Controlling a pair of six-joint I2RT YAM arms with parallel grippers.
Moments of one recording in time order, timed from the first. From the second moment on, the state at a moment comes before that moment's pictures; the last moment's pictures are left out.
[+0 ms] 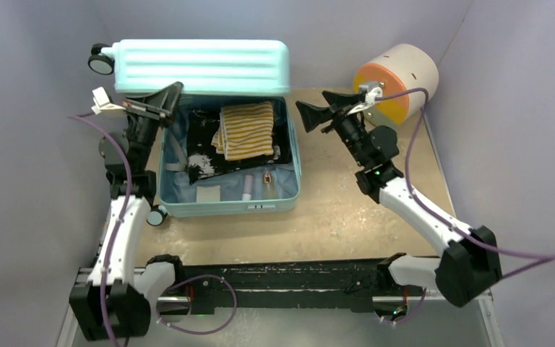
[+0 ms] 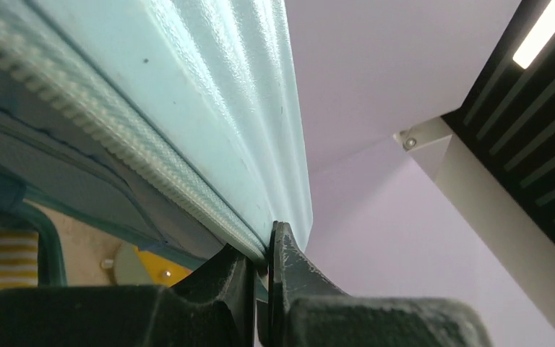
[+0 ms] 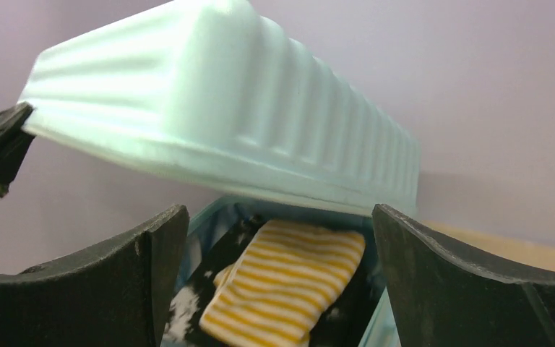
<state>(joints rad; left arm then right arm) 0.11 1.05 0.88 0.60 0.33 -1.45 0.48 1.29 0.92 0.77 -0.13 0.33</state>
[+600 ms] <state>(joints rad) -0.06 0.57 0.44 0.26 0.32 -1.25 0.48 0.84 0.61 0.16 -0.05 0.50</state>
